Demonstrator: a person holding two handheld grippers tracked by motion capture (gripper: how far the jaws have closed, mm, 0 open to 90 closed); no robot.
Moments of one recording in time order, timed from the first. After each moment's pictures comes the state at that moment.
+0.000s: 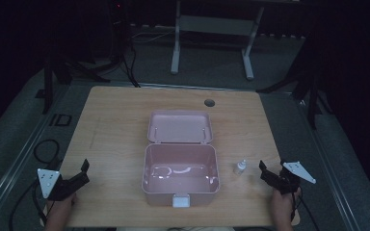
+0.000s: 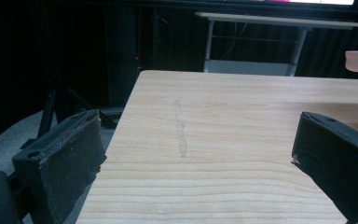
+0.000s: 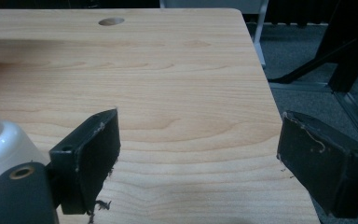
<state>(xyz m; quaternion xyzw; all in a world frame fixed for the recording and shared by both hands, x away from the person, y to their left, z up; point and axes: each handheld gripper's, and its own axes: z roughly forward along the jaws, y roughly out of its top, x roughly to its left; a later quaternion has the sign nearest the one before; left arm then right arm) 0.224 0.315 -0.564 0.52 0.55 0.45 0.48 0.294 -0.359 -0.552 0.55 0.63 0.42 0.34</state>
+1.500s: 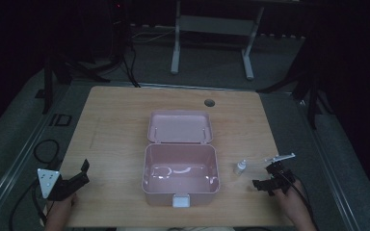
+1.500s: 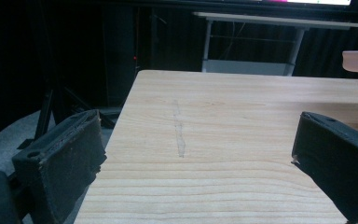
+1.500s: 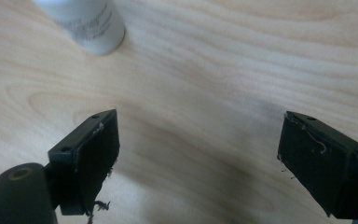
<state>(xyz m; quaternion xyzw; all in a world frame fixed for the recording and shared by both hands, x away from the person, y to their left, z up) 0.224 0.315 -0.564 0.53 0.55 0.44 0.48 0.306 -0.334 -0.518 0.52 0.82 0.18 0.12</state>
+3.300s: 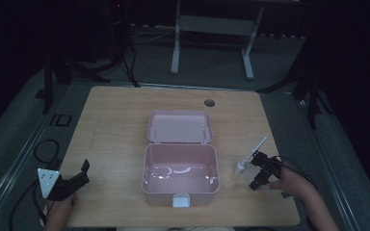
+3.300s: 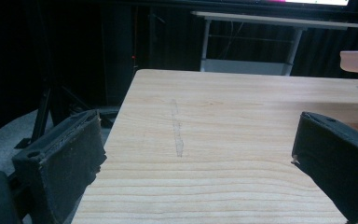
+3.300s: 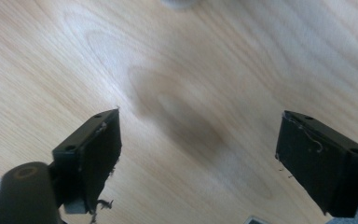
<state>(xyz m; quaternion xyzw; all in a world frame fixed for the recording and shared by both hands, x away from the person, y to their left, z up) 0.224 0.315 -0.564 0.53 0.54 0.44 0.48 0.350 -0.295 -0.499 0.39 0.92 0.01 -0.02</state>
